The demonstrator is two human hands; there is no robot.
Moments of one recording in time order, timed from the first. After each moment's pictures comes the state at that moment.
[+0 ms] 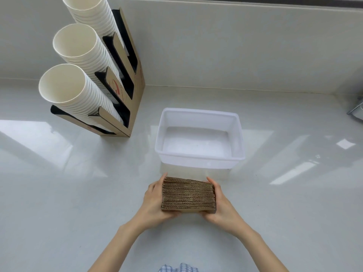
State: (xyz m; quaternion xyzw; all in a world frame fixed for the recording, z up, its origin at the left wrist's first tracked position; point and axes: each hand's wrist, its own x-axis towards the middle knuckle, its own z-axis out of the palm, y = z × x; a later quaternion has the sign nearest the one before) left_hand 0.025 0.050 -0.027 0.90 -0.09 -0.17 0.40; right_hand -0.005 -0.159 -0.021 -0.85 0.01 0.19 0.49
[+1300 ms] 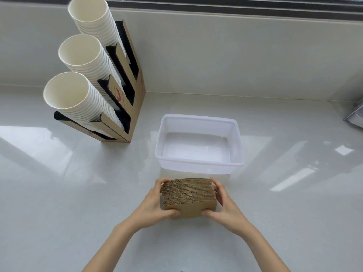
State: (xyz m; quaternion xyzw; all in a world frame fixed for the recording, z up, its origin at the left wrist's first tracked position) left_hand 0.032 0.054 -0.002 0.84 -0.09 -0.24 0.47; right_hand 0.000 -0.168 -0.010 -0.78 0.03 0.20 0.59
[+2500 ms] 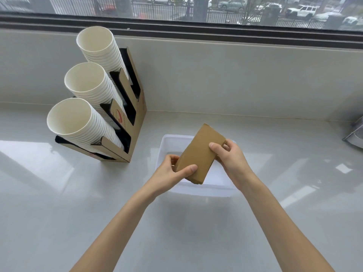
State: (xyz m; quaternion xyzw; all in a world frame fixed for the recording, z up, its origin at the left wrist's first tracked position) left_hand 0.111 0.013 0.087 0.79 -0.01 -0.21 0.58; right_hand 0.124 -0.165 0.099 -0.68 0.13 0.05 0.72
